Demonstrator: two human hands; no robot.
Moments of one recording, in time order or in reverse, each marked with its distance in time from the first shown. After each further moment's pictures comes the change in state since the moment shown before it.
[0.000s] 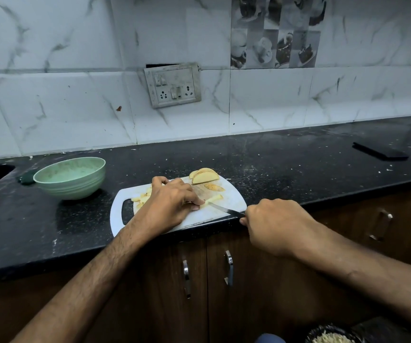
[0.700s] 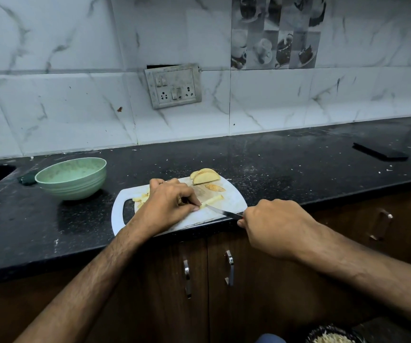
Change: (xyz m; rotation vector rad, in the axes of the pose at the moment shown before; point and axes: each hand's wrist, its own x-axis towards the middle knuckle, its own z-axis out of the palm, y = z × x) left_hand -0.002 0.001 -0.006 -0.144 -0.008 -0.144; right_hand -0.006 -0.004 -0.006 0.002 0.000 -0.024
